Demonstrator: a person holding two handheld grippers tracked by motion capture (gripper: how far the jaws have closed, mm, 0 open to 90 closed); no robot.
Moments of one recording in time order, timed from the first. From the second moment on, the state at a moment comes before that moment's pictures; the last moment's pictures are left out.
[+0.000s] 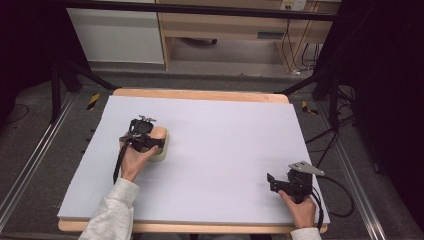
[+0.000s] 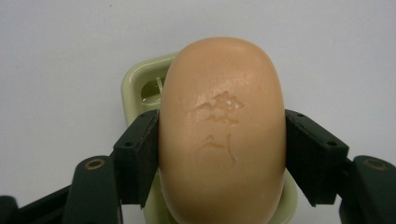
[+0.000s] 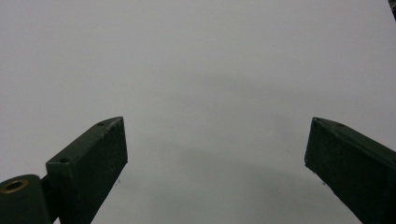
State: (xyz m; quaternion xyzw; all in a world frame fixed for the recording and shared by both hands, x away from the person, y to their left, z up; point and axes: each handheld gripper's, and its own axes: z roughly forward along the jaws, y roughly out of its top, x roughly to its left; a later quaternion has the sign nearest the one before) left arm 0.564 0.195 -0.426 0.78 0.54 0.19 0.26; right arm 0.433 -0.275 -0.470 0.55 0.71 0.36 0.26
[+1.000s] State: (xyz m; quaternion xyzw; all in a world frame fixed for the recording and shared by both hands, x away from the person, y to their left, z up) left arm 0.570 0.198 -0.439 0.78 0.55 0.18 0.25; right arm 0.433 -0.276 -0.470 0.54 0.71 0.36 0.26
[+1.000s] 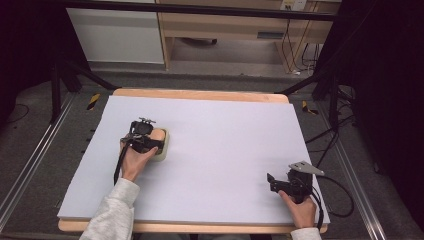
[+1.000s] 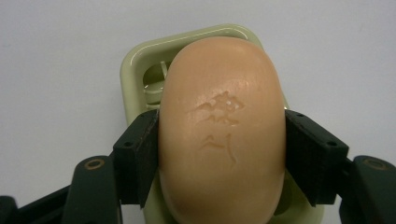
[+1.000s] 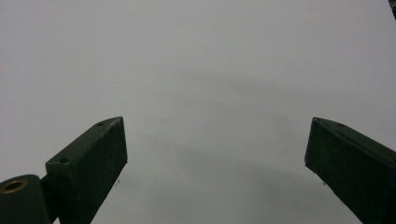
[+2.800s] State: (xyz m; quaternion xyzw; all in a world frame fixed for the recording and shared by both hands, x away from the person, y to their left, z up) left arm 0.466 0.255 -0.431 0.74 0.48 0.25 0.41; right arm 0.428 -0.286 -0.470 0.56 0.69 0.36 0.26
